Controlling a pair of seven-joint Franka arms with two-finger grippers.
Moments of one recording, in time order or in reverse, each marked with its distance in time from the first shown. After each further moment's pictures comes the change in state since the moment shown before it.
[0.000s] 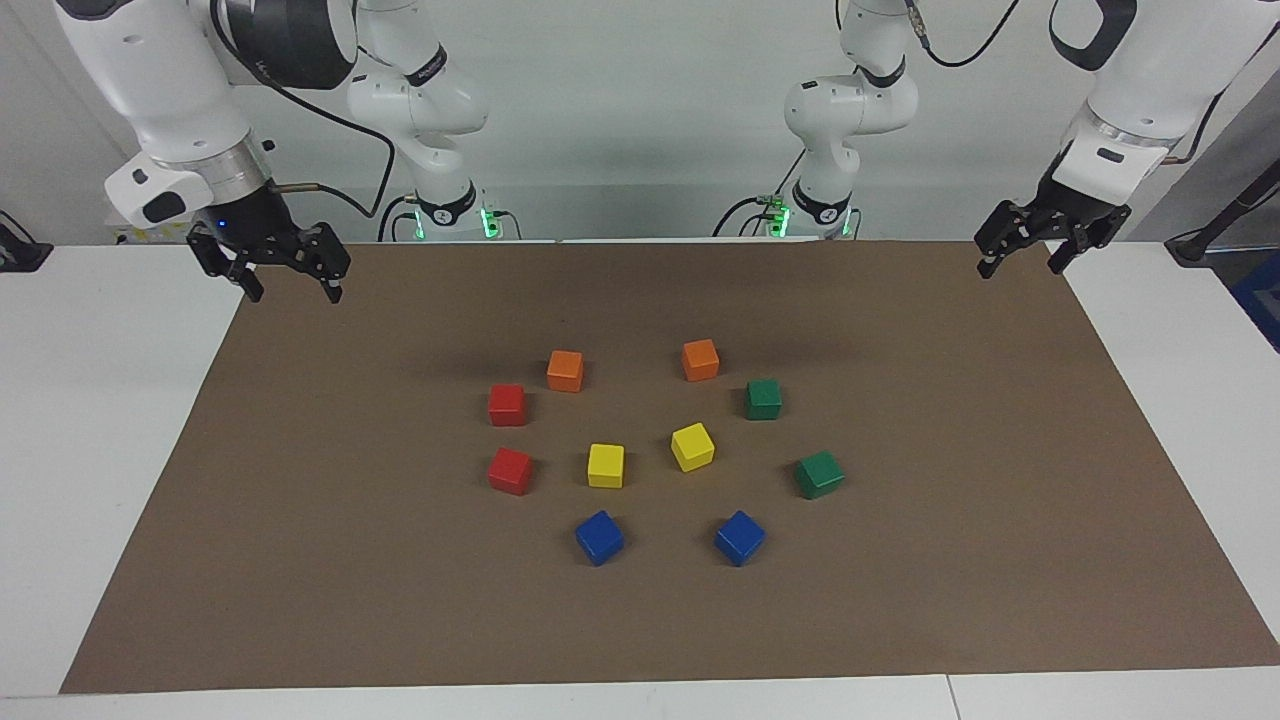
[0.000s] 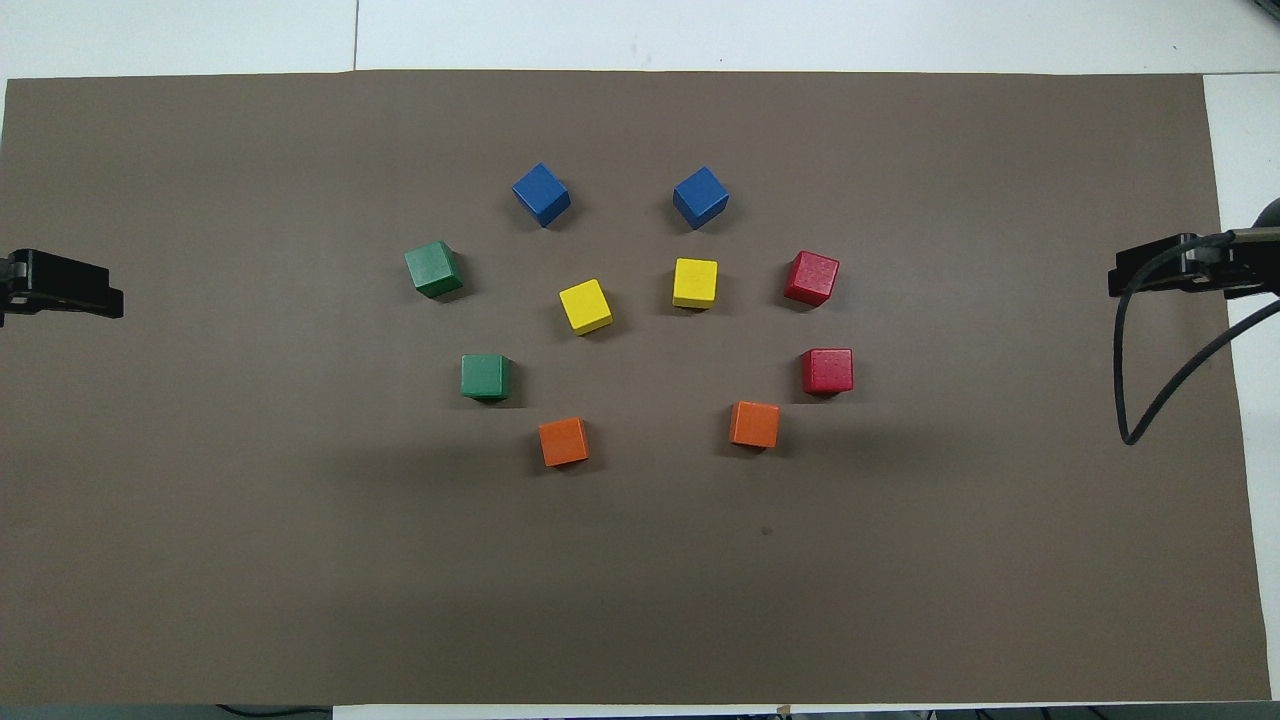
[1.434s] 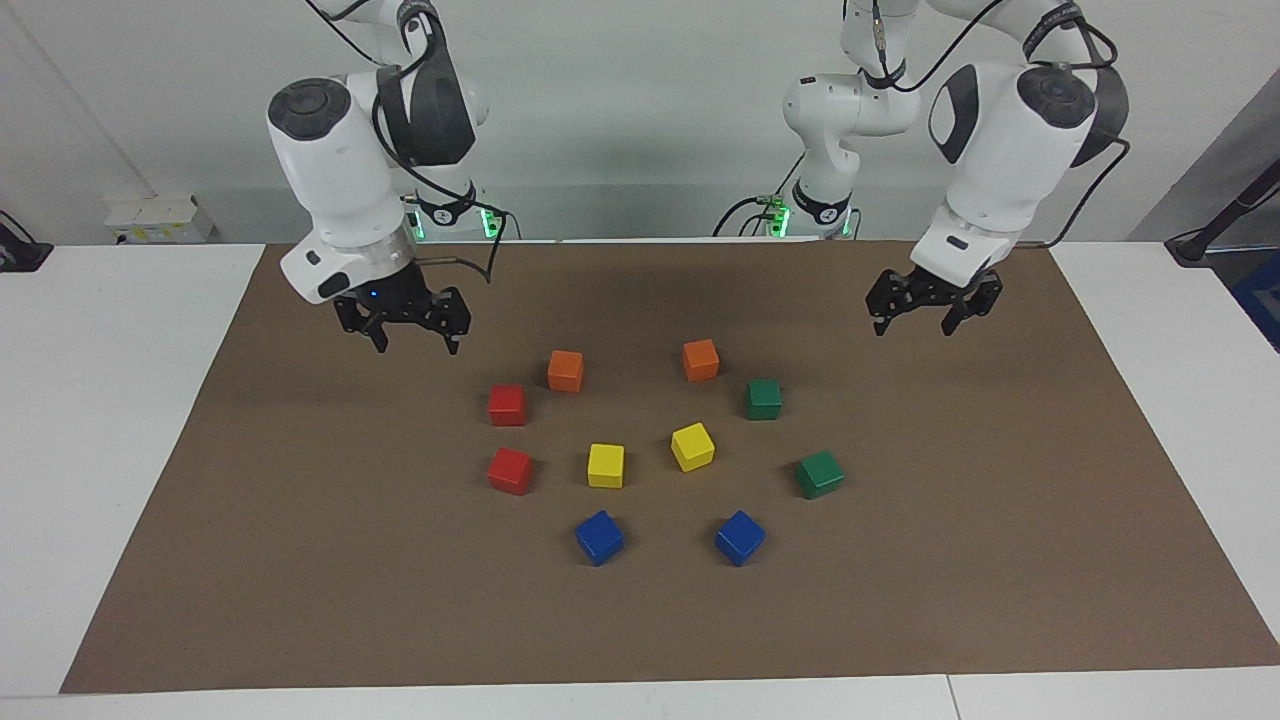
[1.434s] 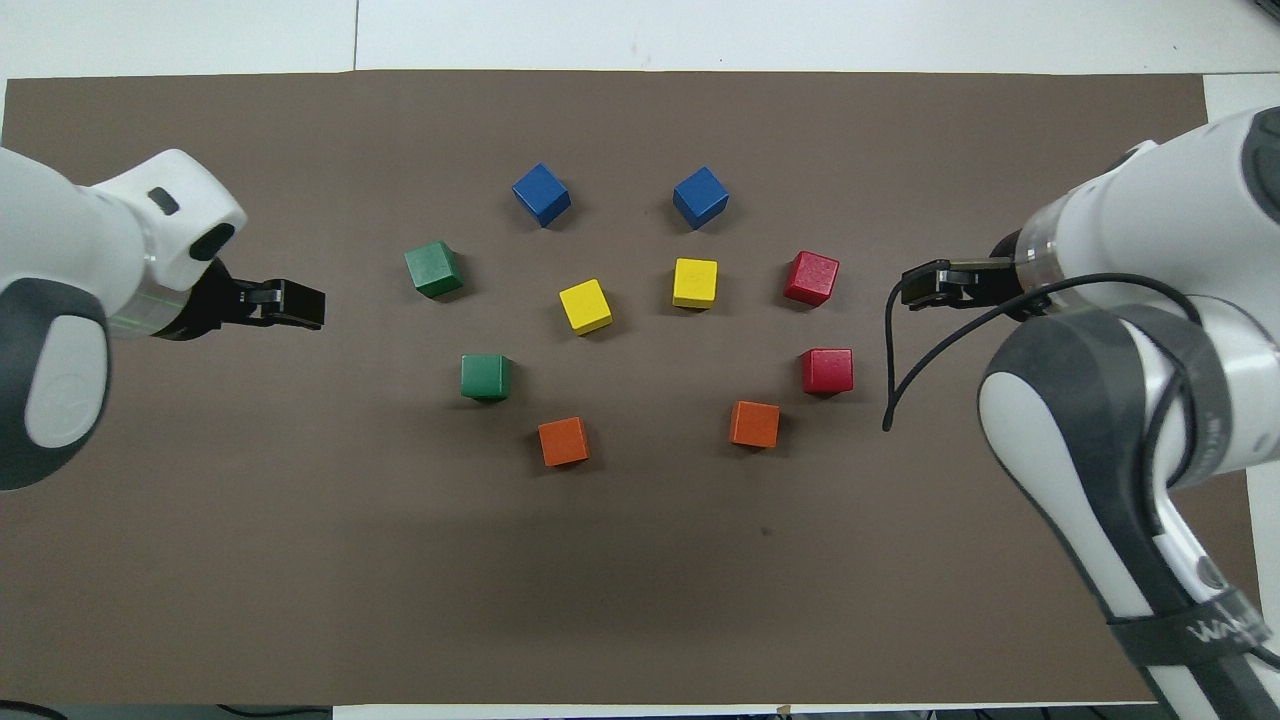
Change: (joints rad) left arm -0.184 0.045 -0.019 -0.261 -0.001 0.298 -0.093; right arm 0.198 0.065 0.017 -0.212 0.007 0.287 0.258
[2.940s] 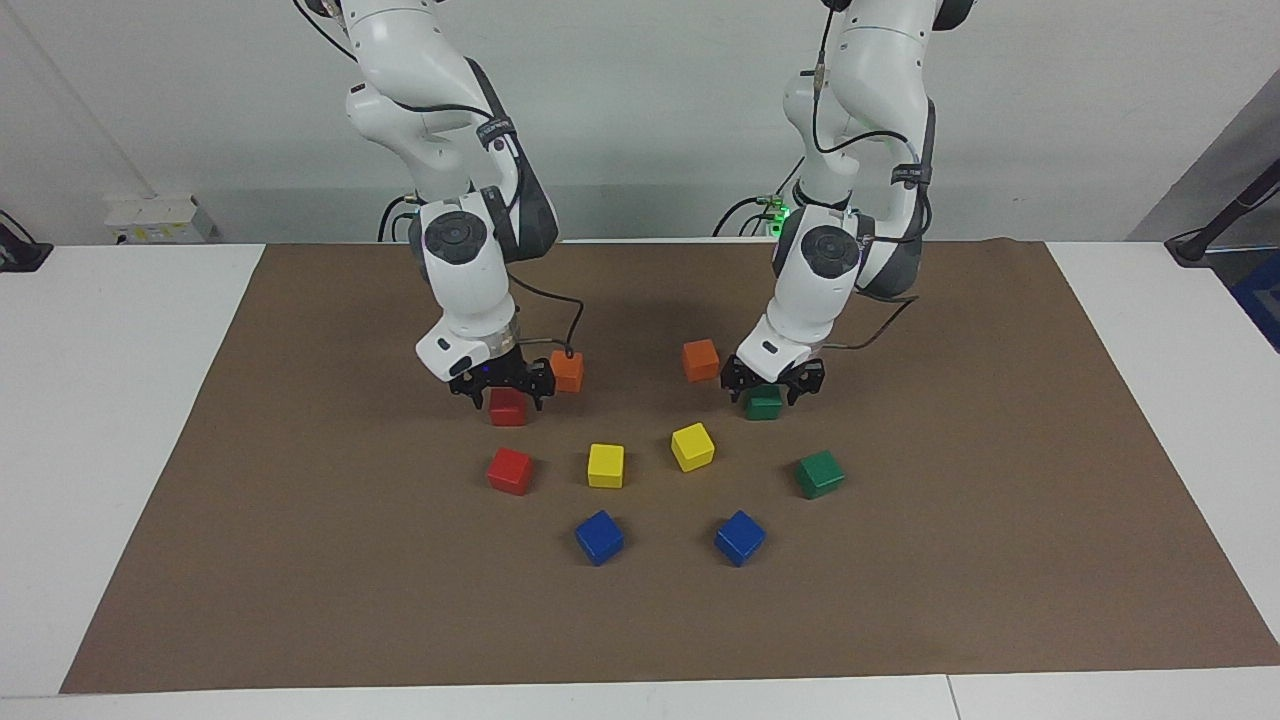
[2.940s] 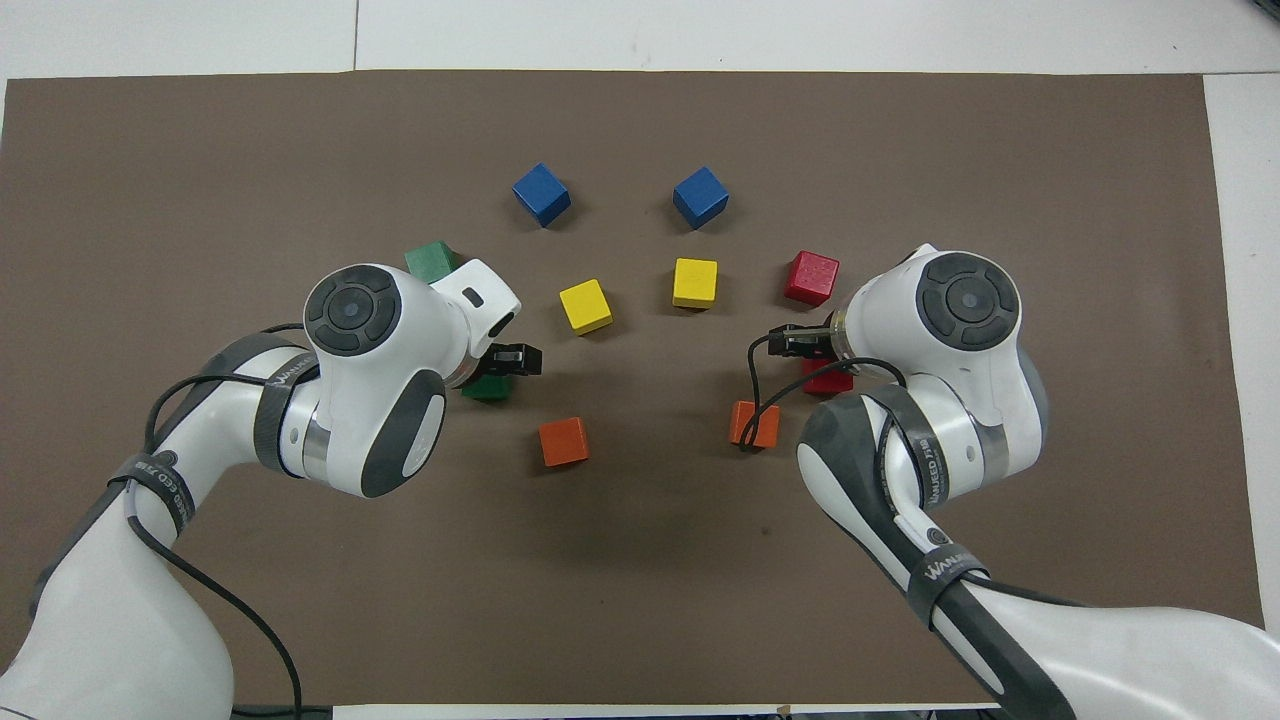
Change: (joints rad) left arm -0.237 0.209 -0.001 -0.232 -0.054 0.456 -0.191; right arm 0.141 0.128 -0.006 -0.246 0.000 0.374 0.114
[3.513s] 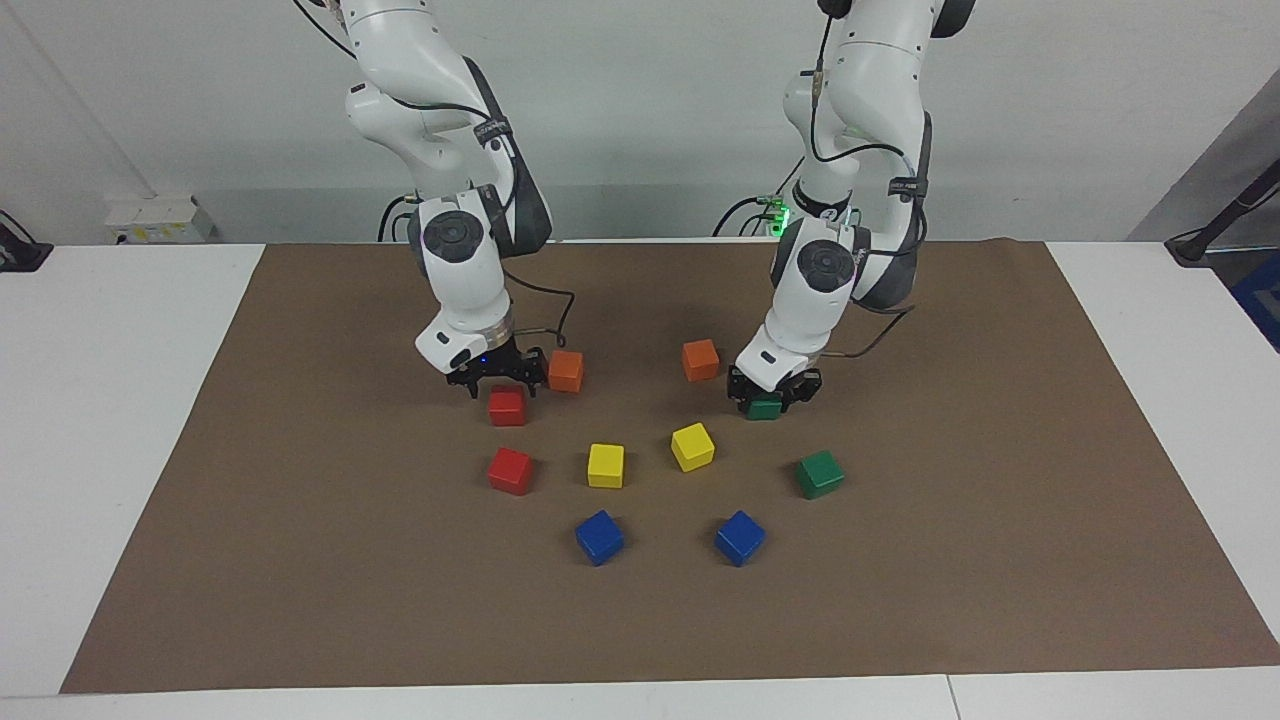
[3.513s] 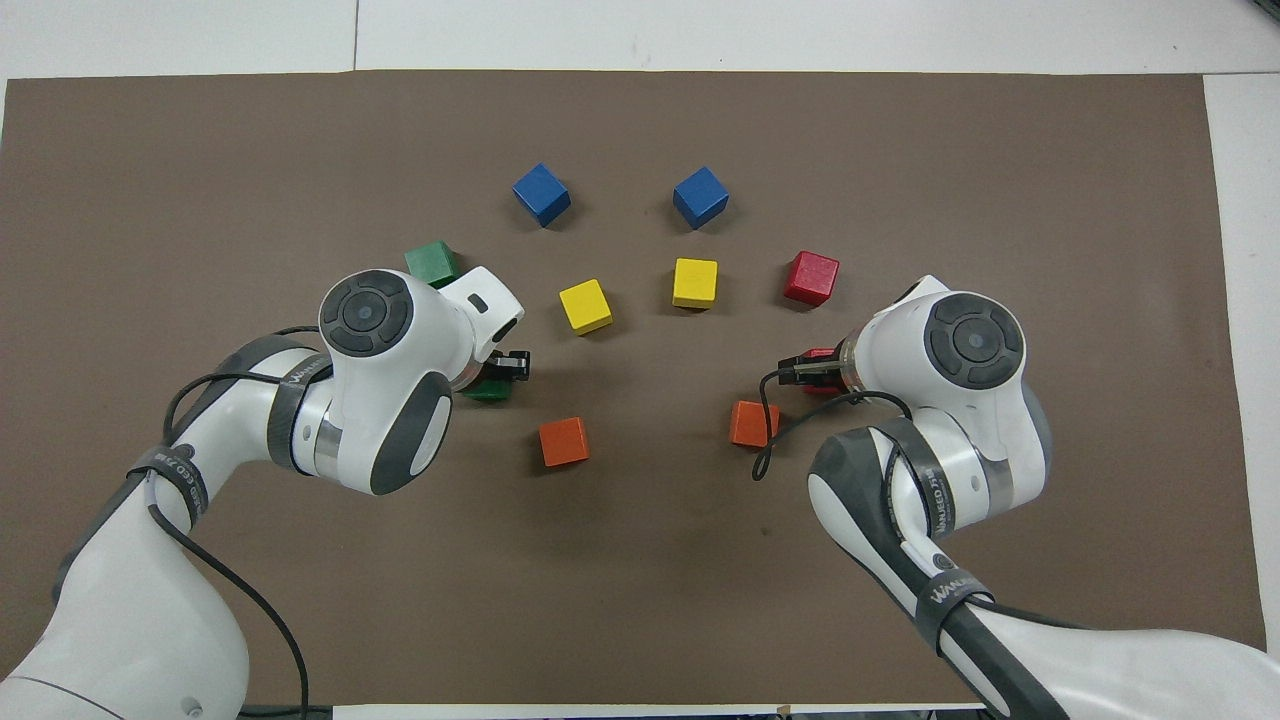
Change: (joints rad) left arm -0.001 0.029 0.000 -0.011 0.020 0.015 0.001; right arm -0.006 -0.038 -0.002 -0.120 0.000 0.091 -0.059
